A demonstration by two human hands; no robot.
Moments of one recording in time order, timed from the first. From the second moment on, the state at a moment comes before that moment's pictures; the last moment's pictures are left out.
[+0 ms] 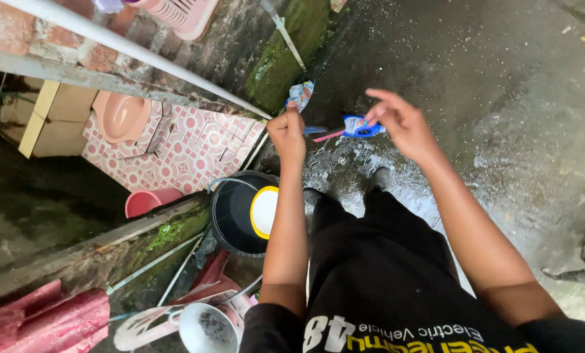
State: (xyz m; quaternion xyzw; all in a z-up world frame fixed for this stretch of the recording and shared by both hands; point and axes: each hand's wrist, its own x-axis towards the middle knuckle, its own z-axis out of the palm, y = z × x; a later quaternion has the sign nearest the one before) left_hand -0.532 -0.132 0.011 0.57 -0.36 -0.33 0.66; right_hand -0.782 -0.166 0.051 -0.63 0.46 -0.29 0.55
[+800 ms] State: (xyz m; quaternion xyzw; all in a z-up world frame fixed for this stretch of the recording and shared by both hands) left_hand -0.412 -0.179 -0.282 0.73 -0.40 -0.25 0.48; right_hand -0.500 -0.229 -0.355 -0.80 0.47 -0.01 0.36
